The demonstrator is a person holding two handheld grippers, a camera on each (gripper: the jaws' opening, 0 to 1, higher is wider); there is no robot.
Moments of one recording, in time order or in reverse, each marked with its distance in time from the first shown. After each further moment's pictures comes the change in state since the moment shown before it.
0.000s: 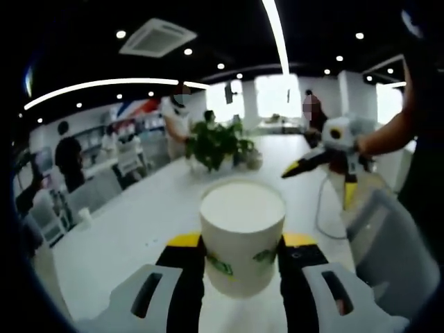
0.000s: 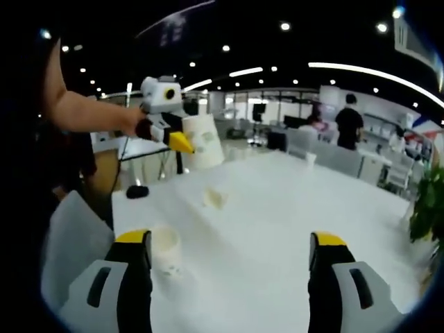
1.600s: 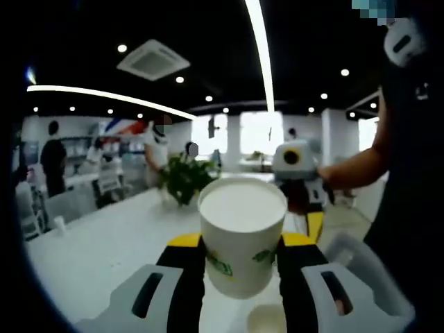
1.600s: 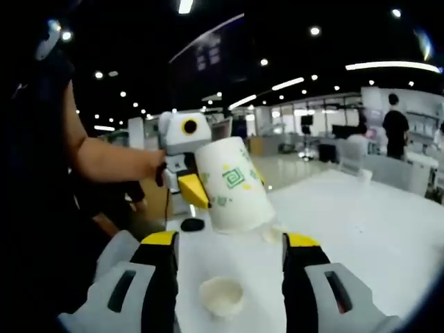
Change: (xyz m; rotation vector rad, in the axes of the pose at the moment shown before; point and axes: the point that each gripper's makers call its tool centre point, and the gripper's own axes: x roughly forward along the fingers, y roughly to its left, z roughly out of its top) left arm -0.001 -0.060 0.047 -0.076 -0.235 -0.133; right arm 0.024 0.070 0.083 0.112 -0.131 0.382
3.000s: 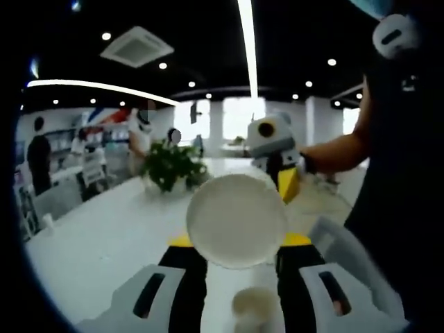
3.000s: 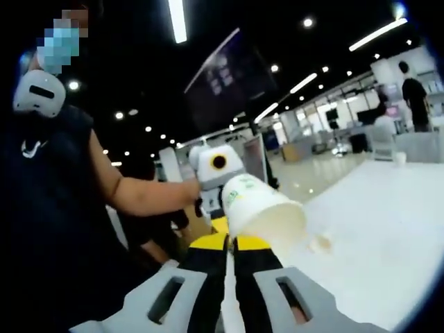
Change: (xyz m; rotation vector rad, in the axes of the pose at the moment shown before) left arm -0.011 -0.025 -0.017 -0.008 0.099 -0.087; right arm -0.004 0.040 0.024 0.129 -0.060 0.218
